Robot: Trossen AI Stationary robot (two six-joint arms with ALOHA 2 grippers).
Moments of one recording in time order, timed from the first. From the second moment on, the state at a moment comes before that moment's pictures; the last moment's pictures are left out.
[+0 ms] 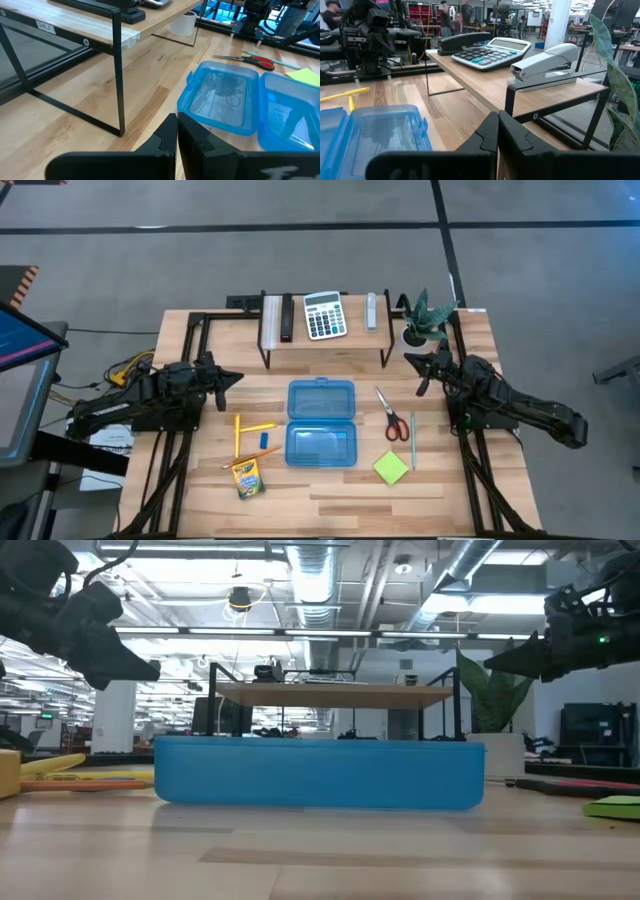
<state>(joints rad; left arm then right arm) 0.27 0.03 0.14 -0.44 -0.09 -0.18 -0.44 0.07 0.01 0.05 0.08 -0.03</state>
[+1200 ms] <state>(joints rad) 0.27 0.03 0.14 -0.32 -0.22 -0.39 -0.44 0.07 0.01 0.05 0.08 -0.03</state>
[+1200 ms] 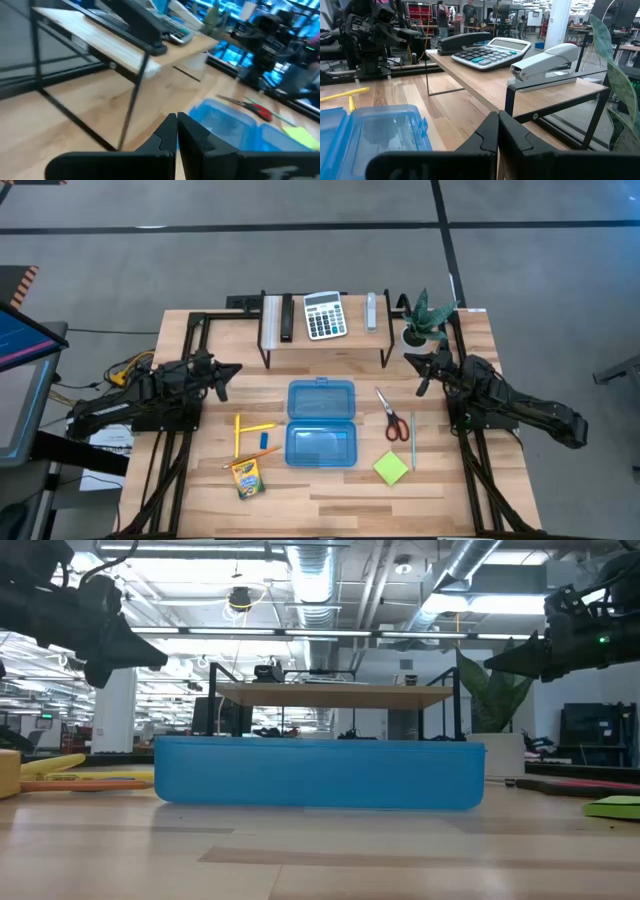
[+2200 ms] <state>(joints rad) 0.17 0.02 0.16 0.10 -0.19 -0.46 -0.44 0.07 0.01 0.05 0.08 -0.03</state>
